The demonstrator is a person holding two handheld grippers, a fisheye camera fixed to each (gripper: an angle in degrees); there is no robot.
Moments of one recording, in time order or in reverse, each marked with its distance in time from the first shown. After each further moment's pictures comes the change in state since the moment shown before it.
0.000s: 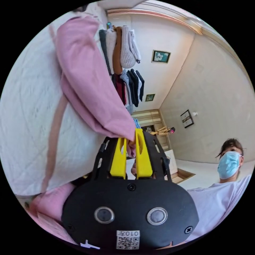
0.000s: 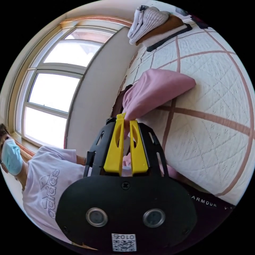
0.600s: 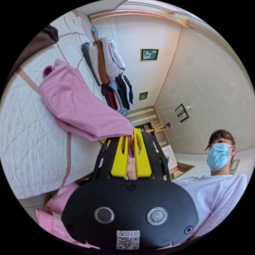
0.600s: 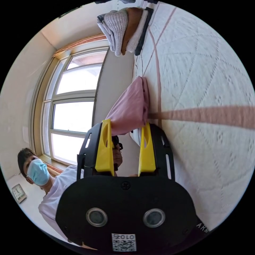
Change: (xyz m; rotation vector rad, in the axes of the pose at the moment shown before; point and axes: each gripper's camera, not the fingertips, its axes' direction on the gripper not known) left arm 0.032 -0.040 -0.041 0.008 0.067 0.086; right arm 0.103 -0.004 0.034 0.125 -0.368 0.216
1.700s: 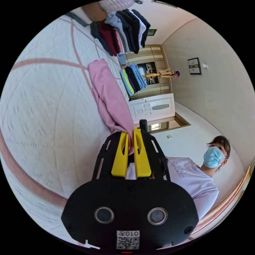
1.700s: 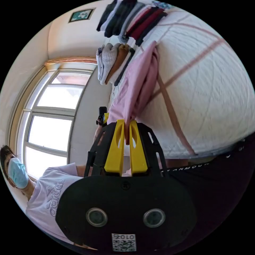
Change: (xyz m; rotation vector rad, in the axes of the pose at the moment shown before) left arm -0.090 -0.133 0.235 -0.814 0.049 -0.018; right arm -0.009 0.126 -0.018 0.318 0.334 0.037
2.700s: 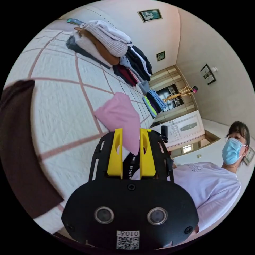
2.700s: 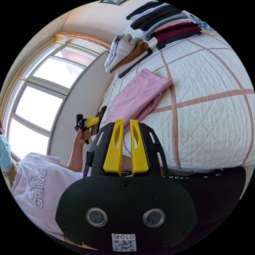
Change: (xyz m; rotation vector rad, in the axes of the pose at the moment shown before) left arm 0.096 0.166 -0.071 0.376 -0.380 -0.028; right arm -0.061 0.013 0.035 -0.055 0.189 -0.261
